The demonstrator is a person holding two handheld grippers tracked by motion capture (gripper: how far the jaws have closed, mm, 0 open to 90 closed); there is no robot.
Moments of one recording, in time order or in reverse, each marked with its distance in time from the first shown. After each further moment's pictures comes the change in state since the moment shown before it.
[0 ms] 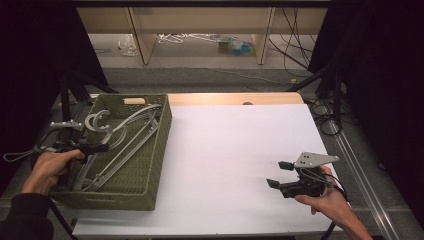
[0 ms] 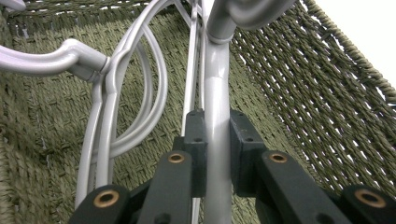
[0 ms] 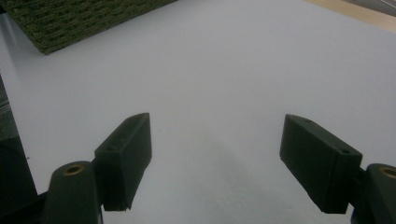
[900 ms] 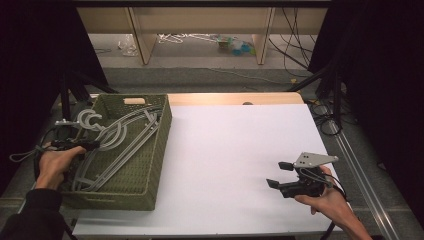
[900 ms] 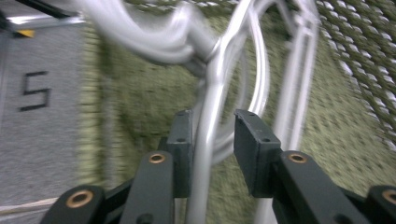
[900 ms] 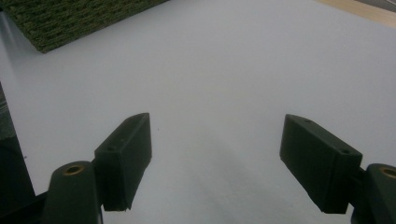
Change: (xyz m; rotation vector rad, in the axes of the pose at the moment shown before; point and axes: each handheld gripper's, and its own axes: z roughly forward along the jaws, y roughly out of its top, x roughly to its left) left arm 0.022 -0.002 0.004 0.007 0.319 -0.066; right arm -0.001 -0.002 0.003 0.004 -0.007 -0.002
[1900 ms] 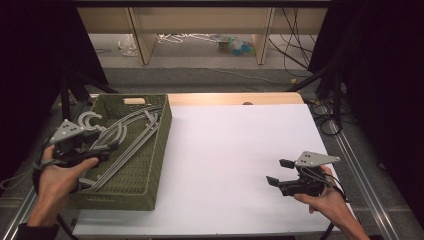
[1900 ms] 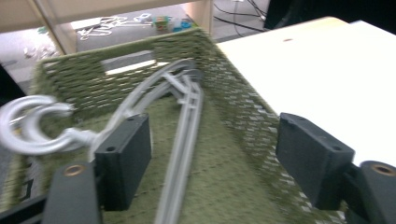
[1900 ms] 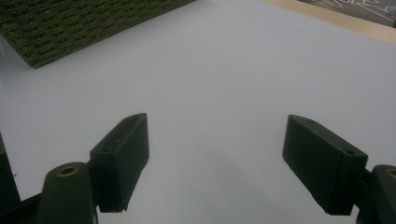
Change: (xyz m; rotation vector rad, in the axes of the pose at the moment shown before) left arm -0.123 -0.005 -0.078 -0.311 -0.083 0.164; right arm 0.000 0.001 0.000 -0.046 -0.031 0.024
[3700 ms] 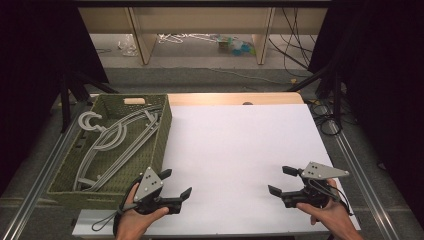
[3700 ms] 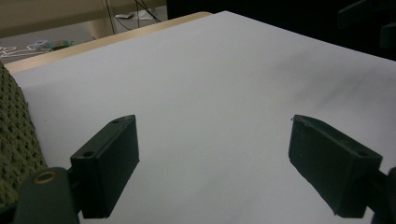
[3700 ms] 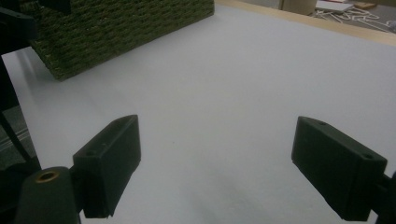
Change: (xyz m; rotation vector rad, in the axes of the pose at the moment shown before) left arm -0.146 -0.078 0.051 -0.094 -0.322 0.094; right arm 0.016 -0.021 -0.012 -0.087 0.039 0.043
